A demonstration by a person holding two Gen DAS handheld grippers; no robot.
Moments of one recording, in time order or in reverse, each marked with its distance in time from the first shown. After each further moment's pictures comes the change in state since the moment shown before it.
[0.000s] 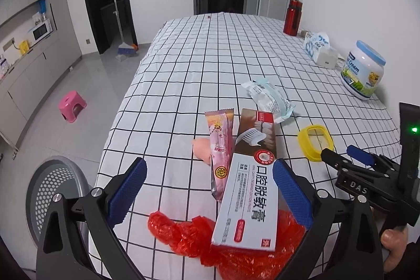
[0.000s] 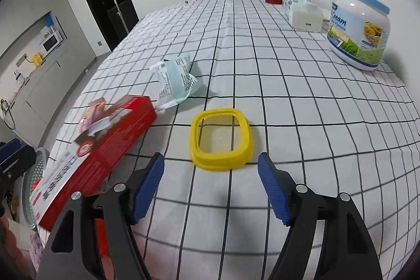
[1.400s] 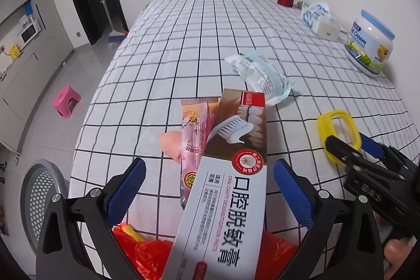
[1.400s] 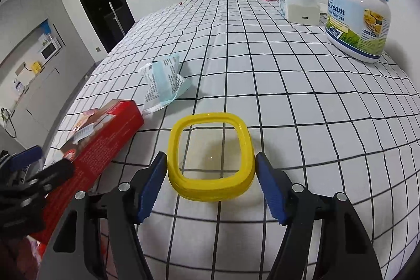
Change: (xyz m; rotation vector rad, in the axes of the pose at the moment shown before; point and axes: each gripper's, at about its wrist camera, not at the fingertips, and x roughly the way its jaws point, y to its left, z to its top) left arm 0.060 -0.038 0.002 0.065 0.133 0.007; right arm 0.011 -0.014 -0.002 0.039 -0.027 0.022
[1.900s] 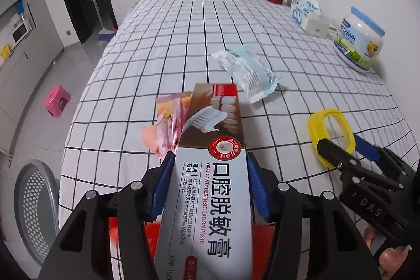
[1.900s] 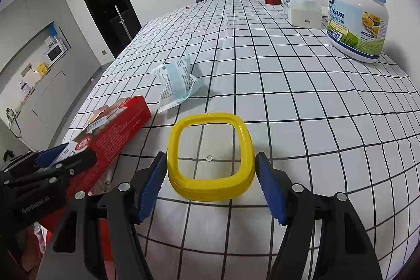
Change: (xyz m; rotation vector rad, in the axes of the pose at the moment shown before) left arm -0.010 -0.003 -0.006 0.011 -0.009 -0.064; right arm -0.017 0.008 -0.009 -0.001 -0.021 0.031
